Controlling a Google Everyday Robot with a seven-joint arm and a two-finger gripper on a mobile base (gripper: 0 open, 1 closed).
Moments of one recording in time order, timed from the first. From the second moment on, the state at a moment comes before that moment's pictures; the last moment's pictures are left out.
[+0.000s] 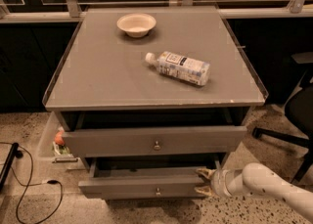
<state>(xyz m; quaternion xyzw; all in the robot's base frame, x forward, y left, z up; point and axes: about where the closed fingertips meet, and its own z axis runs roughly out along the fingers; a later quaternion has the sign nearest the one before) 0.470 -0.200 0.393 -0.65 0.67 0.11 0.33</state>
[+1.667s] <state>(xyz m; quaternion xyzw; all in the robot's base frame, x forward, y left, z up) 0.449 -0.193 0.402 -0.66 0.66 0.13 0.33</state>
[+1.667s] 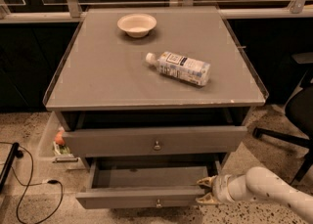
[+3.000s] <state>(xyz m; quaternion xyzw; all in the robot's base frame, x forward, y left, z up) 0.410 -0.202 0.393 -0.65 0.66 0.18 0.34</state>
